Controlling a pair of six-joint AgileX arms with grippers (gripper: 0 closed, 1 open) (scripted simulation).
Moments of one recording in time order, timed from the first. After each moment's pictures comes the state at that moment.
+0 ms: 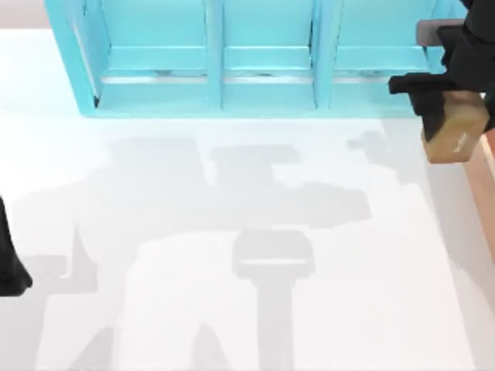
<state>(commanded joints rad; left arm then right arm) 0.00 0.00 0.00 0.00 0.00 0.00 0.24 2.11 1.93 -1.40 0.01 0.21</state>
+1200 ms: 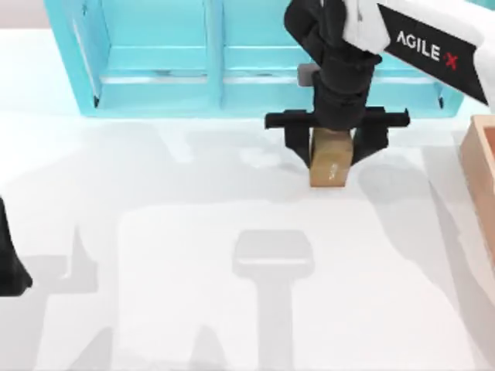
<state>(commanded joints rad) 0.00 0.00 0.00 0.00 0.00 0.00 0.47 2.48 2.20 -1.28 0.01 0.49</state>
